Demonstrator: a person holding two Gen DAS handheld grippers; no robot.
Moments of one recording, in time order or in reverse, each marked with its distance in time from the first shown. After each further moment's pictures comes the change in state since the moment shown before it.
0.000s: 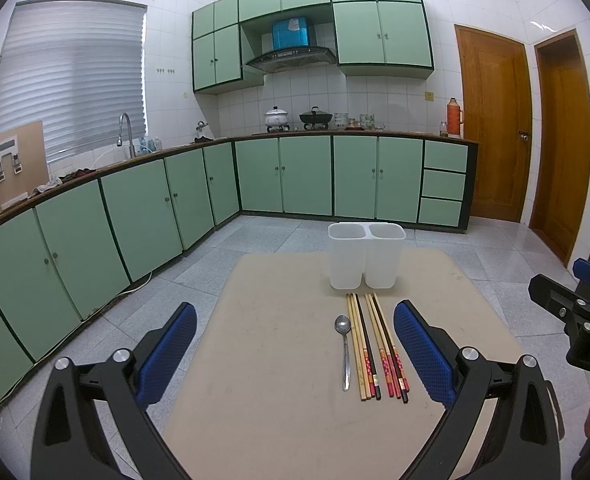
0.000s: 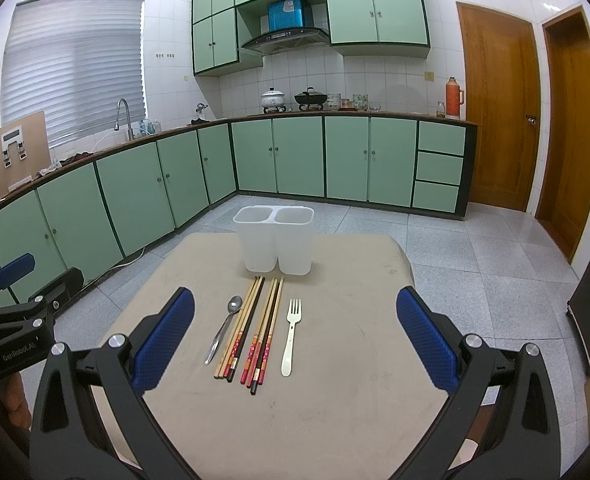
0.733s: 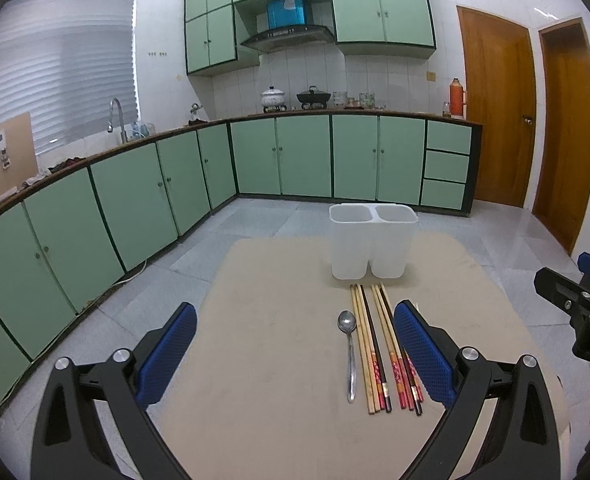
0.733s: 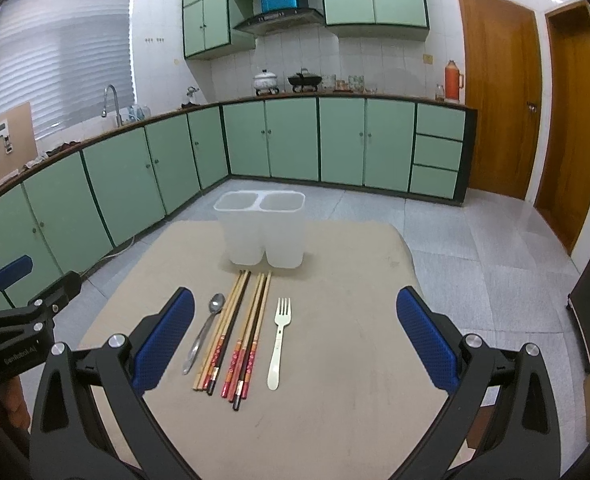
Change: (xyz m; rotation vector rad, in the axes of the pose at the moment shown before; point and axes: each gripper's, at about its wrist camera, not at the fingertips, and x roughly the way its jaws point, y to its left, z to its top) left arm 0.065 0.005 0.000 0.015 0.078 -0.003; right arm 0.055 -0.010 0.001 0.012 0.081 -0.022
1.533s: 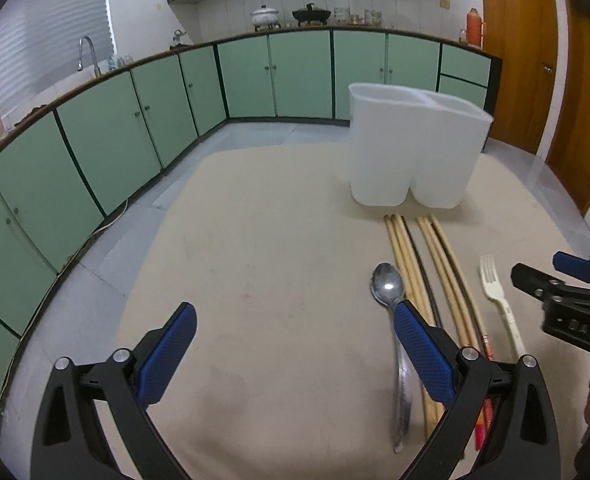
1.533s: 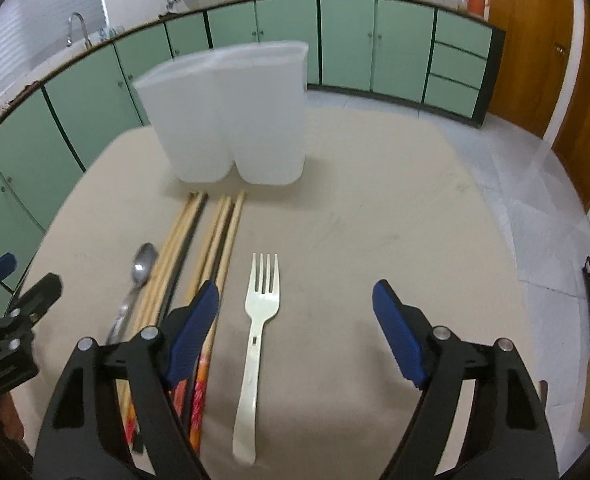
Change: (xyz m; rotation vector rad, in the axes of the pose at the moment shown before) left arm 0.178 0.005 -0.037 0.018 0.297 -0.004; right arm 0.212 0.001 -0.028 0.010 0.364 -0.015
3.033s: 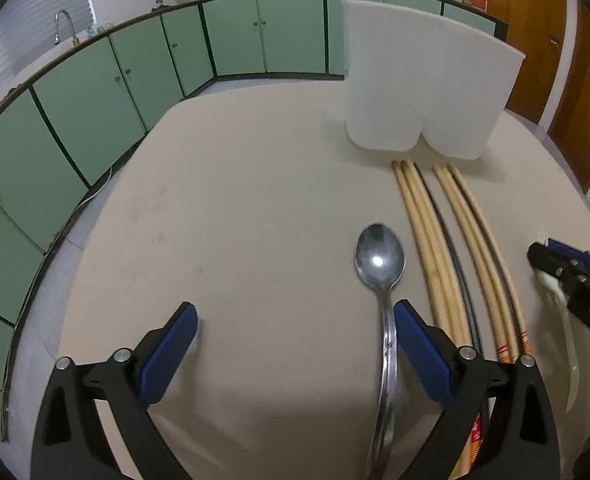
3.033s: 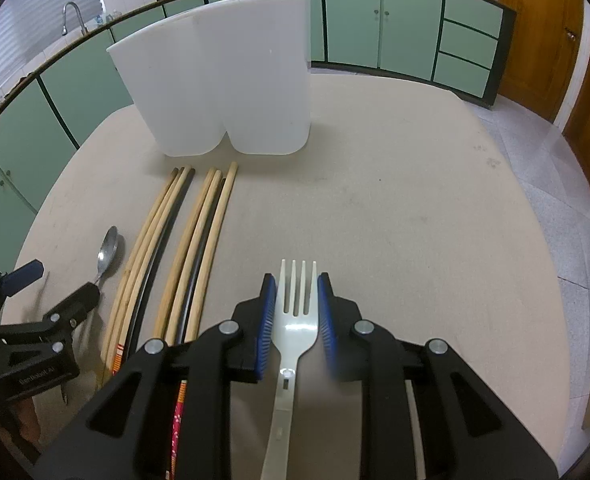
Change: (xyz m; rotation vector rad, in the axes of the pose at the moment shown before) left arm 0.057 -0.018 0.002 0.022 0.153 -0.031; right arm 0.038 0.001 0.005 0.004 0.068 0.037
